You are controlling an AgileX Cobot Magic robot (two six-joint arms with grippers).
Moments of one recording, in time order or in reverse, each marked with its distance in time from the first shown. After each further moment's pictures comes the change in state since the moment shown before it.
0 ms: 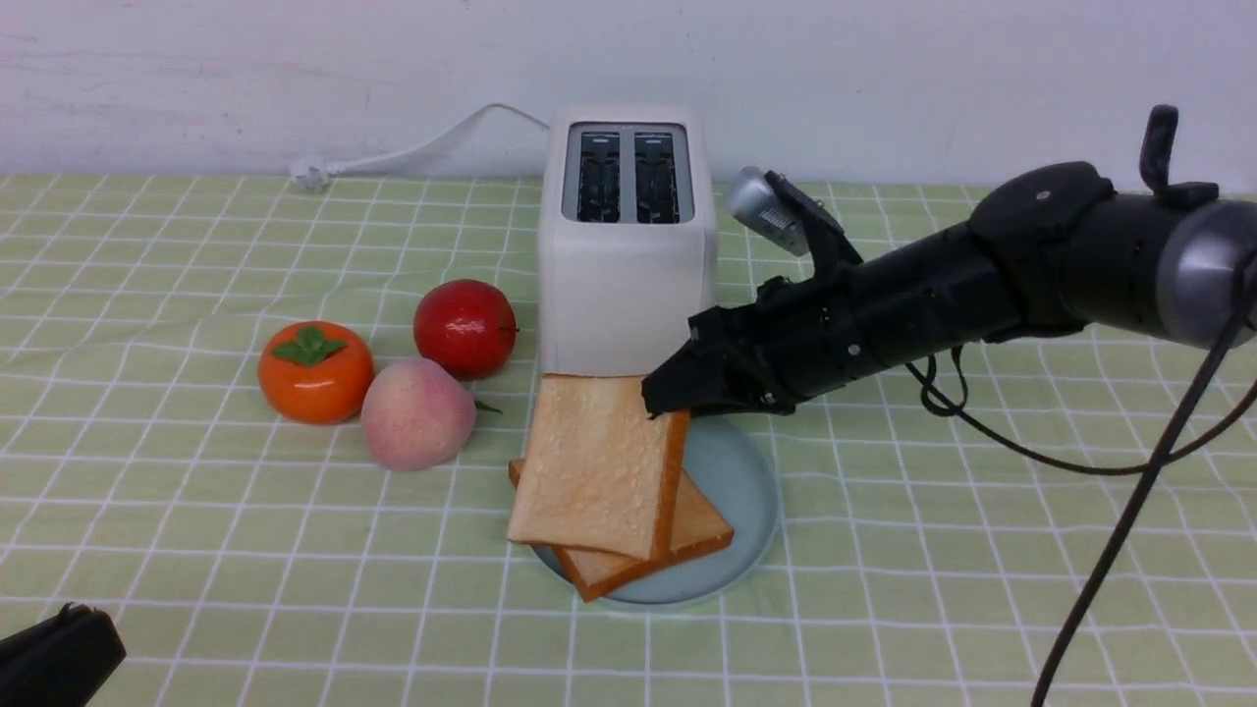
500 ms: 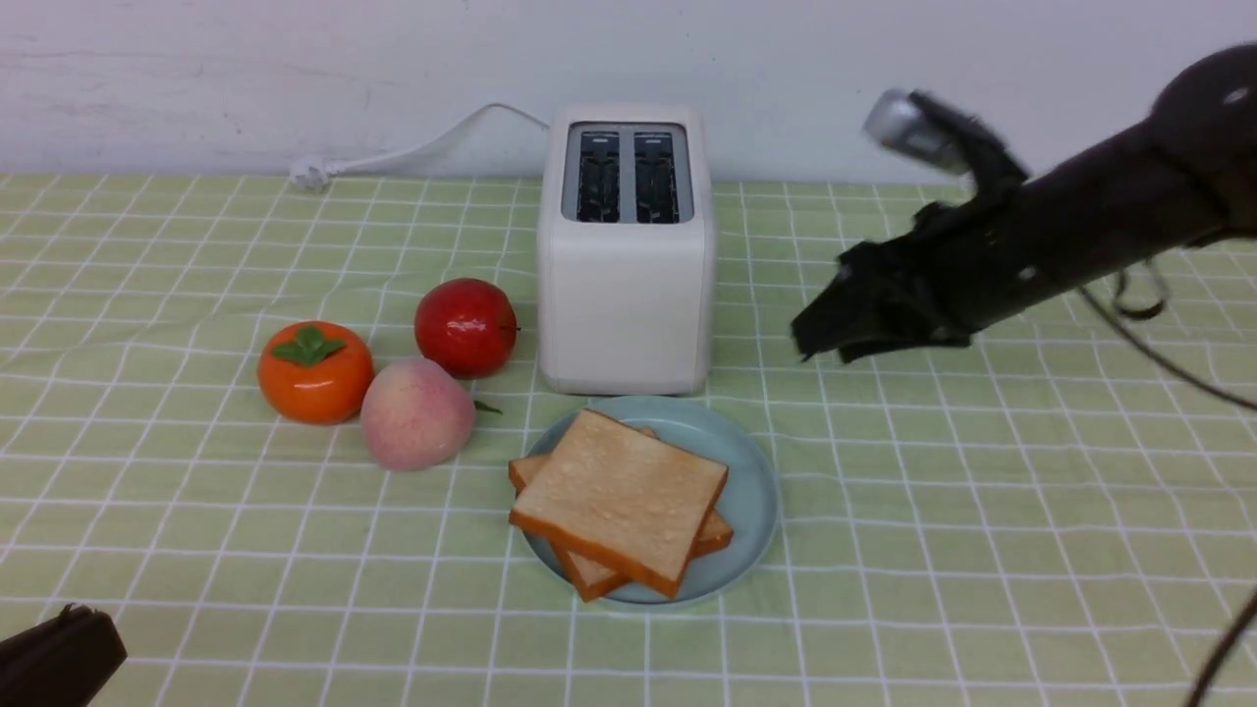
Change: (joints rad) right arm -0.151 -0.233 -0.020 -0.315 0.145 0.220; left arm 0.000 0.000 0.000 0.000 0.002 0.000
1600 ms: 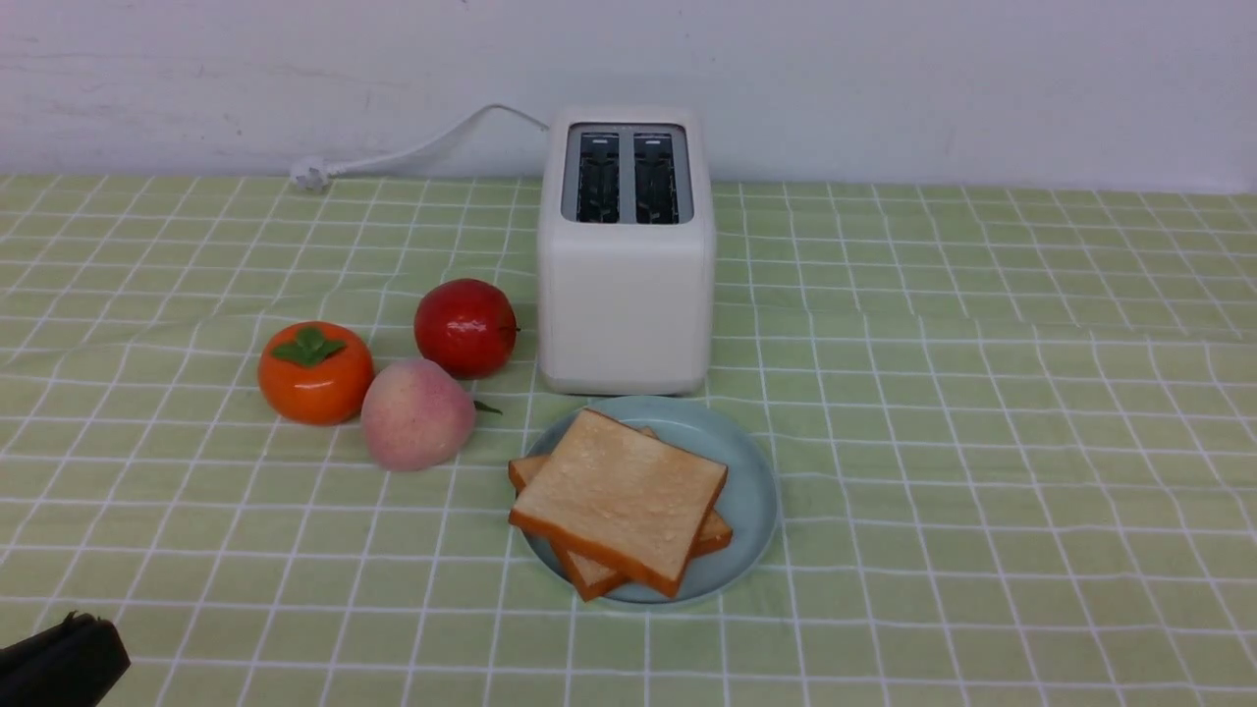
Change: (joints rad) right arm -0.008 -1.316 0.827 -0.385 -0.109 0.349; left arm 0.000 0.000 0.000 0.000 0.016 0.000
